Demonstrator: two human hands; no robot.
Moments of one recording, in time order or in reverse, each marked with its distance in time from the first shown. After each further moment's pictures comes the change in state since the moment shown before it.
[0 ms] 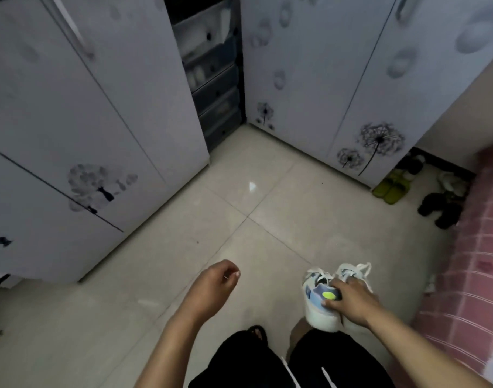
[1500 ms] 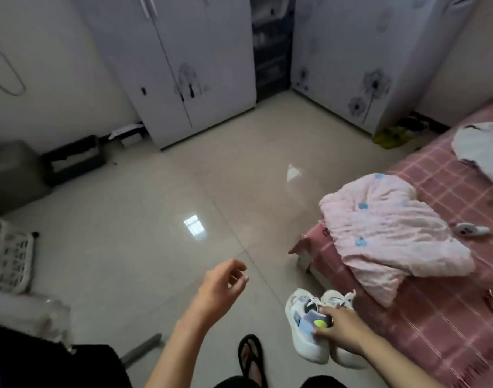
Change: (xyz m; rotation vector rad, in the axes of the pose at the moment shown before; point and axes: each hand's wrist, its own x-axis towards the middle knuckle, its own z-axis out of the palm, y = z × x) left_hand -0.889 0.046 0.544 -0.108 0.379 -0.054; right_hand -0.732 0.458 0.450 0.007 -0.176 -0.339
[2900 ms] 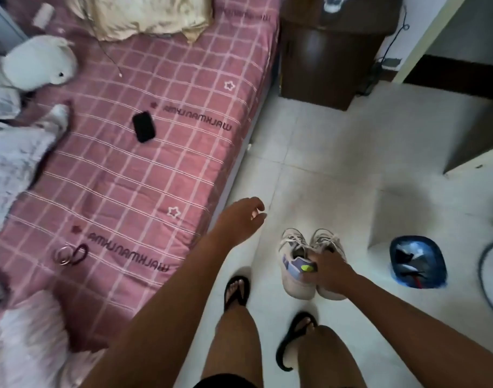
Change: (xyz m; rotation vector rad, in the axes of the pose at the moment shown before) left_hand -0.293 0.208 0.578 0.612 -1.678 1.706; right_hand -0.284 0.215 0.349 1.361 0.800 1.335
